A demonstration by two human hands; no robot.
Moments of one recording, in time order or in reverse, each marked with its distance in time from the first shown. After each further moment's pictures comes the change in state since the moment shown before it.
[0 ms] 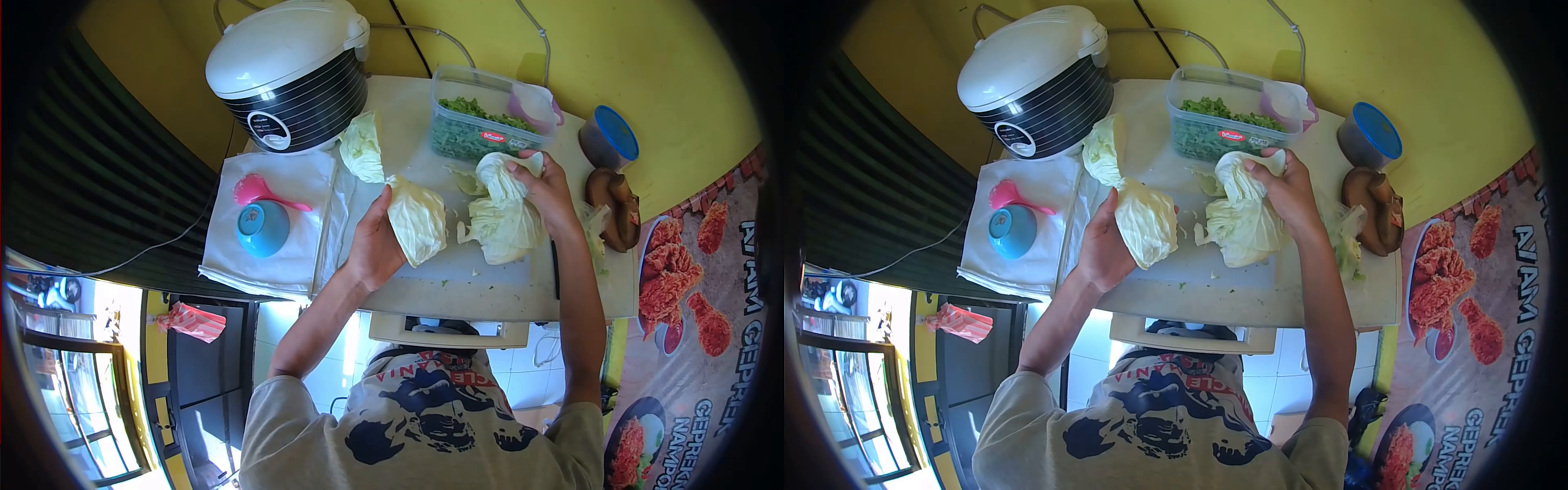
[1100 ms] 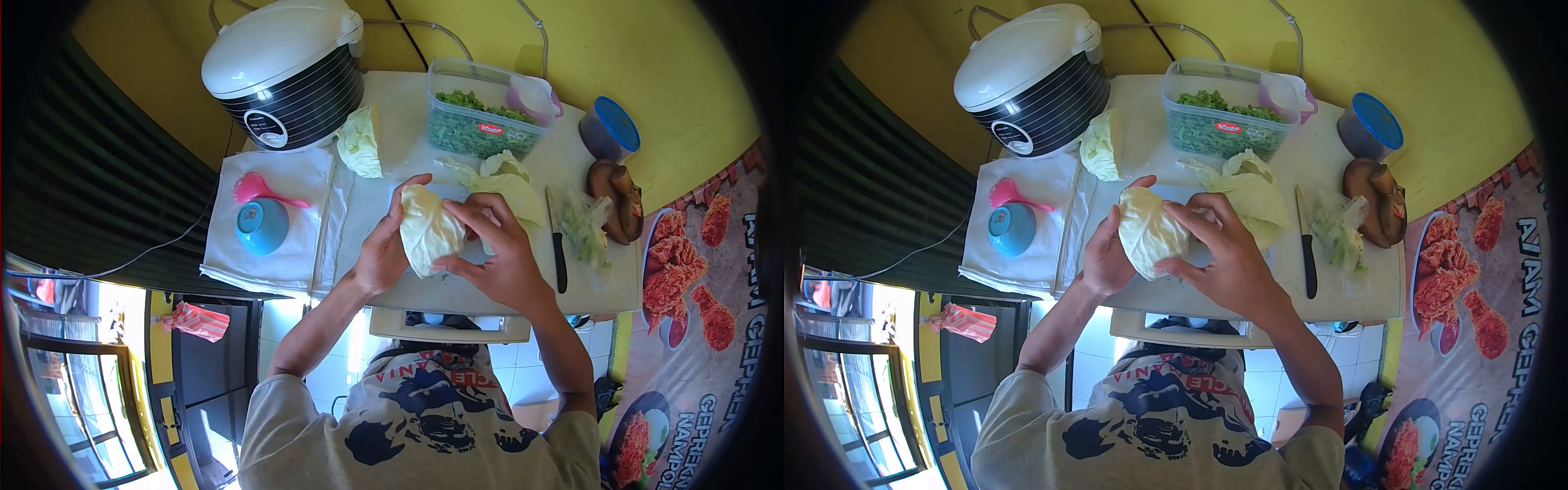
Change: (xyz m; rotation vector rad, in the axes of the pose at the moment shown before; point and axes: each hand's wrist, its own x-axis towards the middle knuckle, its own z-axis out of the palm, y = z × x) left_hand -0.010 -0.012 0.011 0.202 -0.259 0.163; right_hand -0.110 -0.033 0.063 -0.431 -0.291 -0.586
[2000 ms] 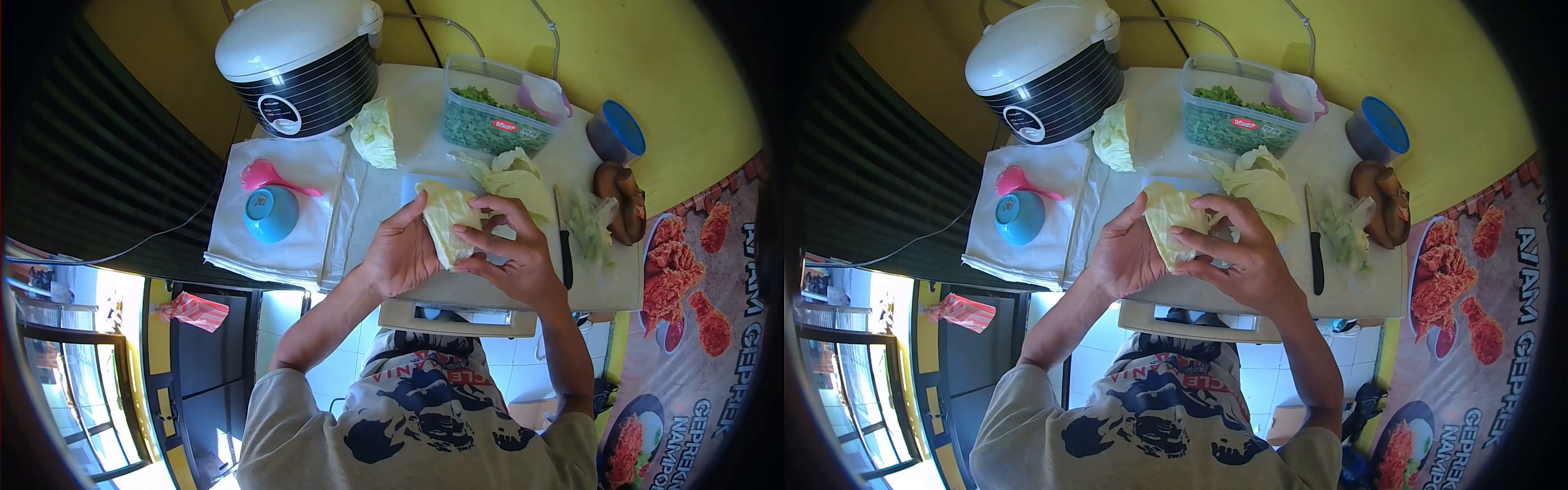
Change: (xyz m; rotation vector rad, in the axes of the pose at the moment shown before) left_hand -0.005 -0.001 -0.003 -0.623 -0.008 -0.289; right_hand -0.005 0.003 -0.004 -0.033 0.007 -0.214
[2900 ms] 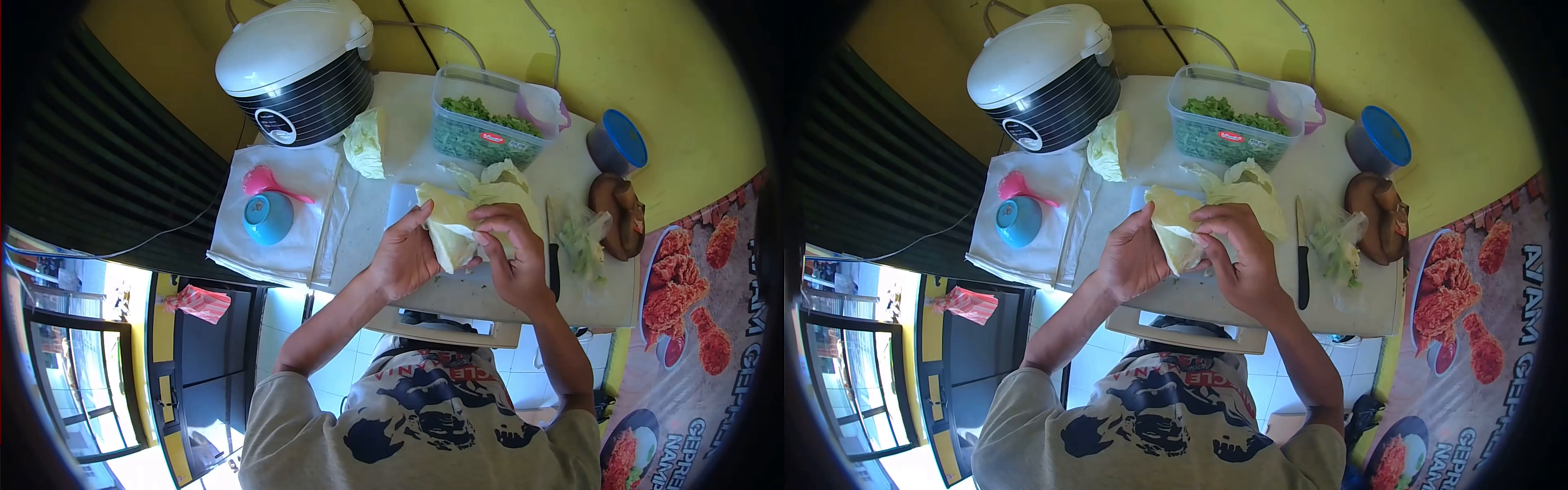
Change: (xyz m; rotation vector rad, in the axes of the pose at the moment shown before) left_hand 0.025 -0.020 0.022 0.234 0.164 0.083; right_hand -0.002 0.017 -0.015 0.181 0.191 0.098
